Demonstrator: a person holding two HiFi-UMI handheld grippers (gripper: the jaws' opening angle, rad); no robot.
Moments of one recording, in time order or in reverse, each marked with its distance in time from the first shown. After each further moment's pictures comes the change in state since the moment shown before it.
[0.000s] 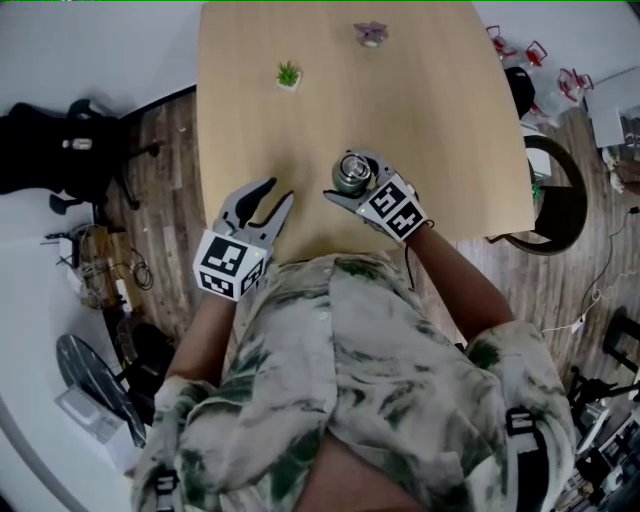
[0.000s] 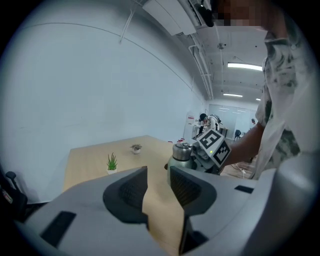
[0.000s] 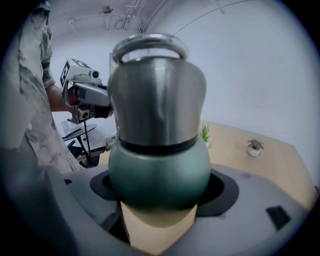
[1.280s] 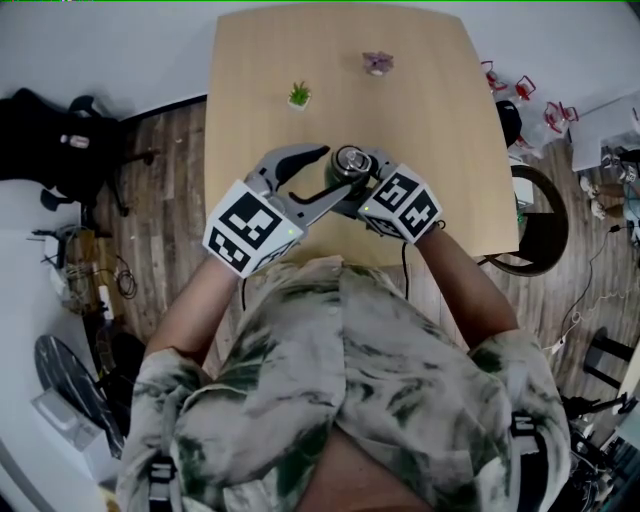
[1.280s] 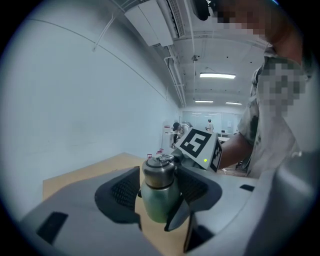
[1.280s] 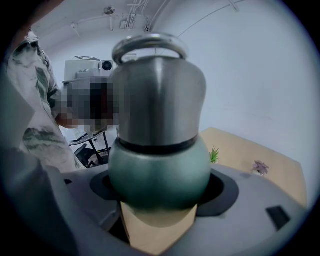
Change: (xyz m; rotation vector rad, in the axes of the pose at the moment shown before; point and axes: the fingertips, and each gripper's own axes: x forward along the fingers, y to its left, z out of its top) left arm 0.006 -0.040 0.121 0.173 -0.109 -0.274; right arm -0.028 0.028 0.111 -0.042 0.037 0.102
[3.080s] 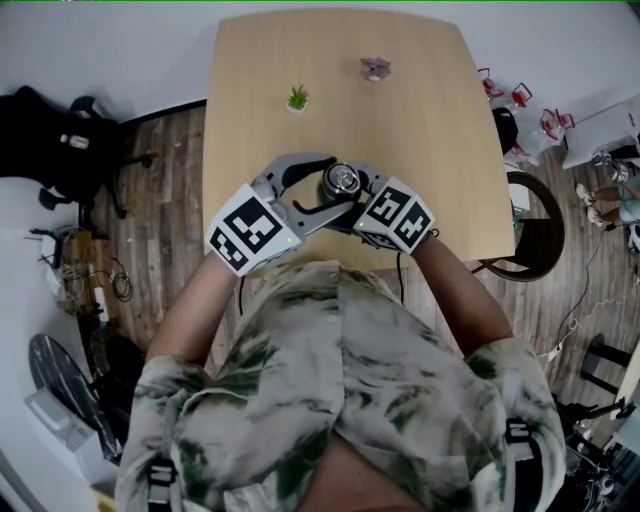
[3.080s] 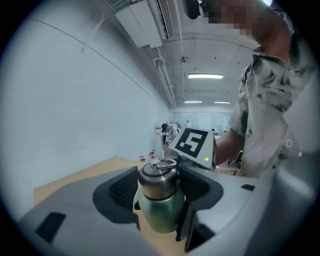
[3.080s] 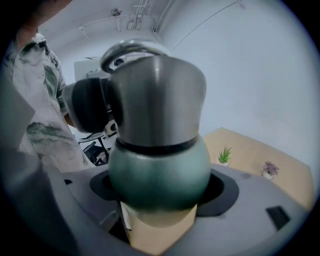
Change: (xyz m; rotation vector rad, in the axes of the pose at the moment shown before) left arm 0.005 -0.024 -0.007 0.067 -0.024 -0.093; right arm 0.001 0.033 -0.010 -0.041 -0.003 0.092
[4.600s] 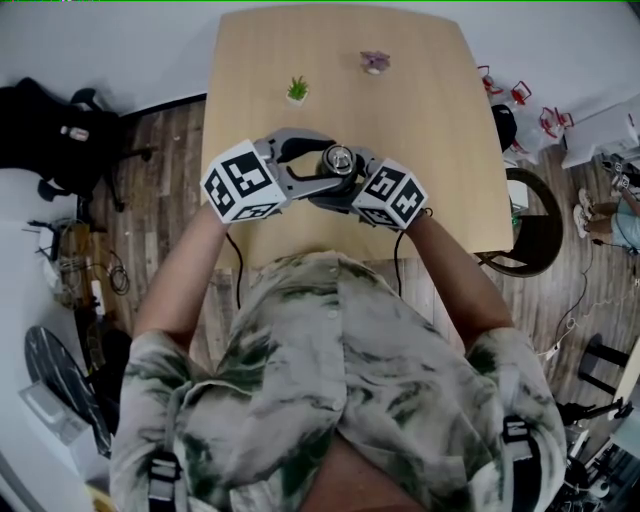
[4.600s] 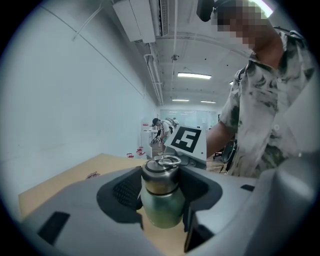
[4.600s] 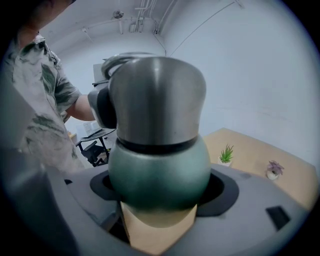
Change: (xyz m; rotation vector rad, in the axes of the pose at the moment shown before) left arm 0.009 0.011 -0.032 0.043 0.036 -0.184; right arm 0.016 -0.010 -0.018 -0.016 -0.028 0.024
